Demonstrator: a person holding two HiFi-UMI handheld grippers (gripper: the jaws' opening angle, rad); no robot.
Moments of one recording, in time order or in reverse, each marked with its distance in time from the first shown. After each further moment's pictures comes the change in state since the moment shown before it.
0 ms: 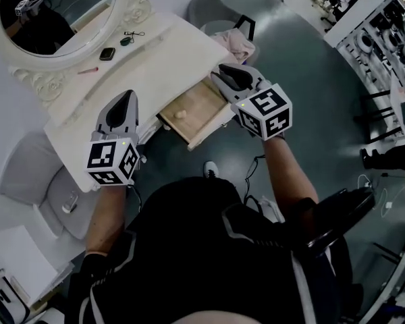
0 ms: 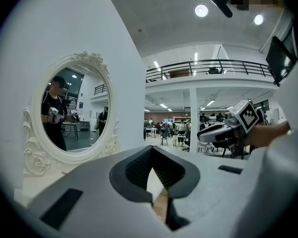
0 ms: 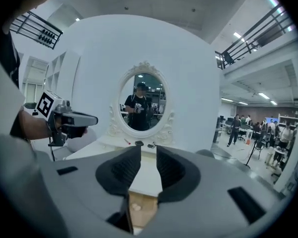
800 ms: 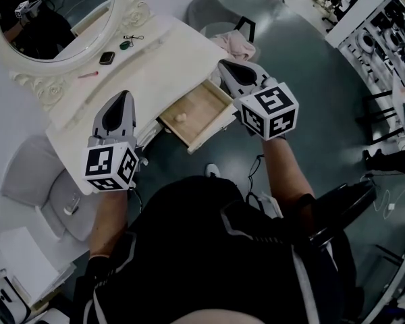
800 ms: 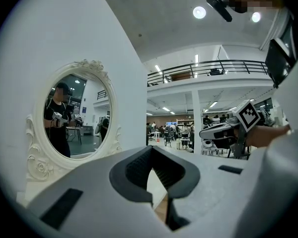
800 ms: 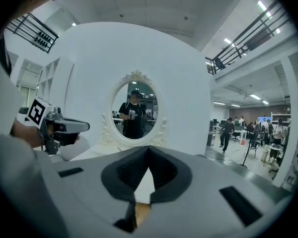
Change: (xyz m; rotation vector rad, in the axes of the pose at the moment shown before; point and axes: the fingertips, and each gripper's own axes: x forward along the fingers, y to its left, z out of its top) left arm 0.001 -0.007 0.023 0.017 -0.048 0.038; right arm -0.014 -0.025 0.026 0.041 -0.079 -0.076
